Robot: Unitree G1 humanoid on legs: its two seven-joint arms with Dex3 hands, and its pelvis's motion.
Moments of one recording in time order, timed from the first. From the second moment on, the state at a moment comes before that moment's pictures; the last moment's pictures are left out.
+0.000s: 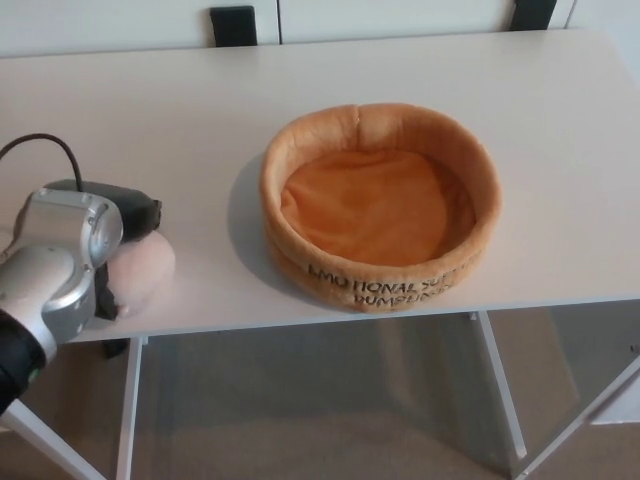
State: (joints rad) left_arm -0.71 0.66 -0.74 0.47 0.81 0.35 -0.63; right_arm 0.05 -0.48 0.07 1.32 -0.27 -0.16 0.10
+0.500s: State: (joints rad) left_arm -0.61 0.59 -0.59 0.47 0.79 0.24 -0.36; right_arm 0.04 -0.48 0.06 1.32 -0.27 -0.16 0.10
